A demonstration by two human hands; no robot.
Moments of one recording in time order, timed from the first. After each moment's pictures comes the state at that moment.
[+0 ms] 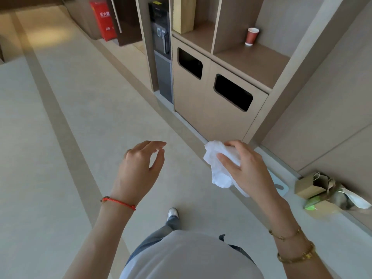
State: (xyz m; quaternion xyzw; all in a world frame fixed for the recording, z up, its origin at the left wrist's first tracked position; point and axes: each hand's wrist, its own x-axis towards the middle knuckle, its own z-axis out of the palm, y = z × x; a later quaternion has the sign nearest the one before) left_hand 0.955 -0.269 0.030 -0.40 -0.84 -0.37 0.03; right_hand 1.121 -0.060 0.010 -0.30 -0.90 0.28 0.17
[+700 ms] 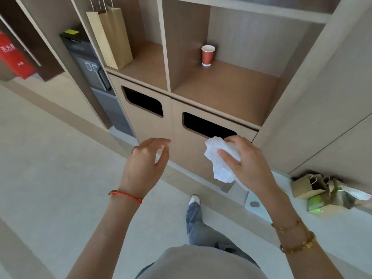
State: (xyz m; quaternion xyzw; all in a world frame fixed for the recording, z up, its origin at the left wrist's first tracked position) left_hand 0.660 0.078 0.027 -0.57 -0.75 -0.35 -0.04; right_hand 0.886 0.210 0.004 -0.44 -0.83 0.24 0.23
